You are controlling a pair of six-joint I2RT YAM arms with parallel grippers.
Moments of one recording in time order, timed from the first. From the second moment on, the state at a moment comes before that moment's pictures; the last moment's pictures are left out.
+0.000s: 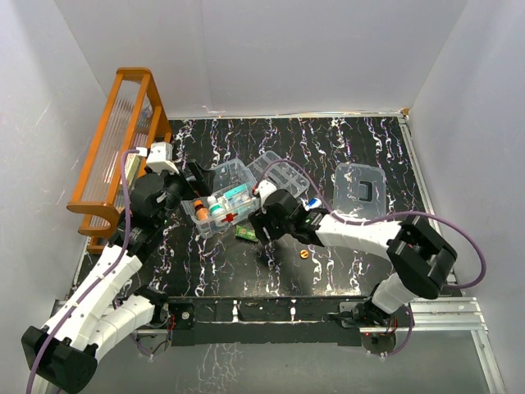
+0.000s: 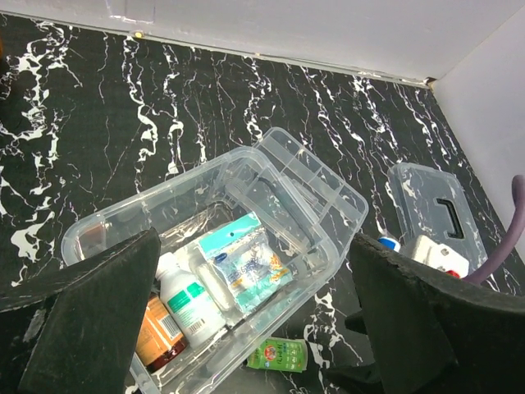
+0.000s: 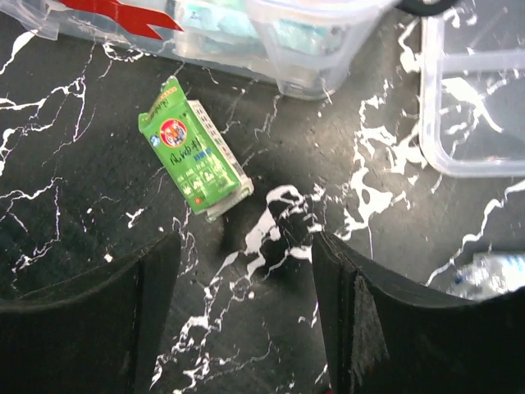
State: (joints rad) left arm -0.43 0.84 0.77 -0.11 -0.13 -0.40; right arm 0.88 1.51 0.87 -0.13 0.07 0.23
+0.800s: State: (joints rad) left arm -0.43 0.84 0.77 -0.13 -0.14 -0.39; right arm 0.95 1.82 1.04 -0.05 -0.04 -0.06
